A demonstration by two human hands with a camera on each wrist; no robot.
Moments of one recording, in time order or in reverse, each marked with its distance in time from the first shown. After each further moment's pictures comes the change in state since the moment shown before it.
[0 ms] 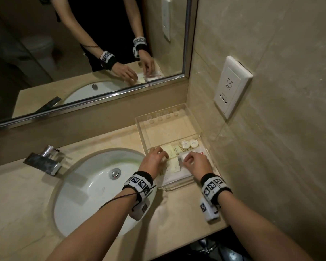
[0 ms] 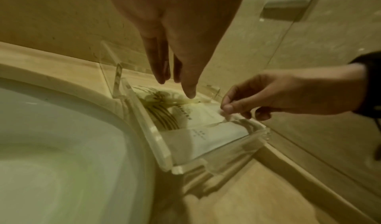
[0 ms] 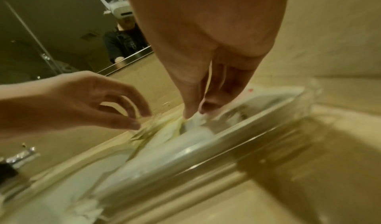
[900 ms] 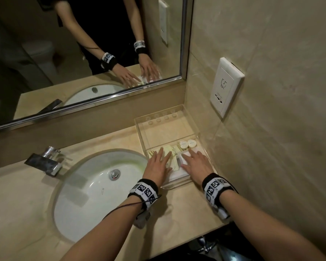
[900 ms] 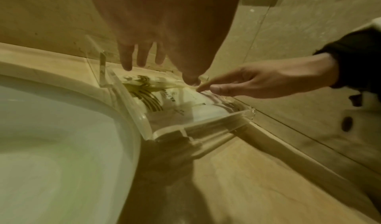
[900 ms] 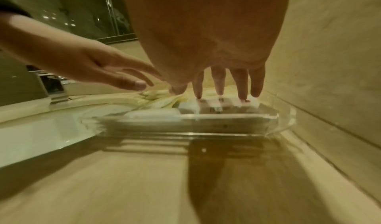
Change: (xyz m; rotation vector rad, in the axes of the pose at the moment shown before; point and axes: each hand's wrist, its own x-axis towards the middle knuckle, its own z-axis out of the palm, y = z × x) left_hand -0.018 0.020 0.025 0.090 -0.148 -0.110; right_hand -0.007 0.012 -0.004 -0.574 -0.146 -0.218
